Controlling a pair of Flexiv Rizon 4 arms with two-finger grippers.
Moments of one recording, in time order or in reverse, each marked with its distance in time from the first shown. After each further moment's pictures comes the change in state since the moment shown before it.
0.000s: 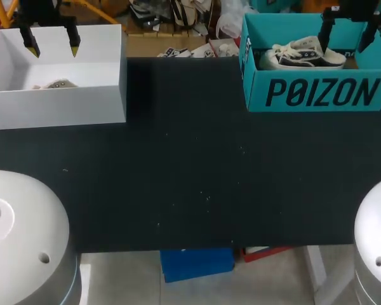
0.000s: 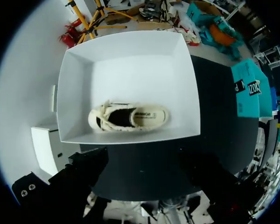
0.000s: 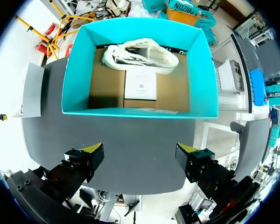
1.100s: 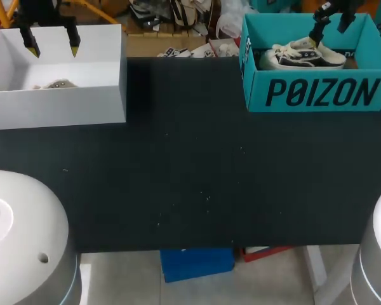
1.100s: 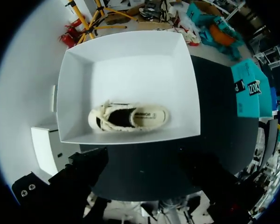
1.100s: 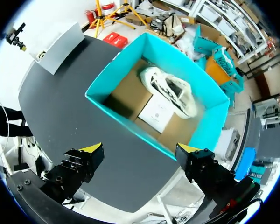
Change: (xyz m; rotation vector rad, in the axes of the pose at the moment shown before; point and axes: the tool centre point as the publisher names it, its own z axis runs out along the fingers) left arm 0.000 0.000 0.001 0.001 0.001 0.000; right arm 0.029 0.027 -0.018 -0.178 -0.040 -0.611
